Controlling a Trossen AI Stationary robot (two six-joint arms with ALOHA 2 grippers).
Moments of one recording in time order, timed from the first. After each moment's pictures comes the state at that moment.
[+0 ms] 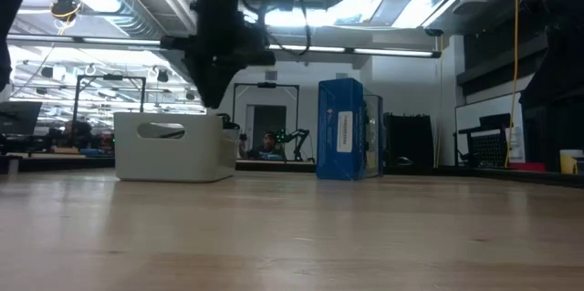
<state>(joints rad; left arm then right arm) 0.07 1.81 1.46 -1.21 -0.41 -1.05 0.81 1.27 0.73 -1.03 0.76 1.65</state>
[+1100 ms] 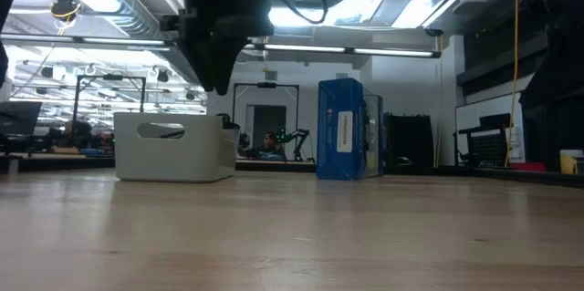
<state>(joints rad) -0.14 1.81 1.49 -1.22 -0.49 -0.99 0.81 1.27 0.73 -1.02 0.76 1.64</state>
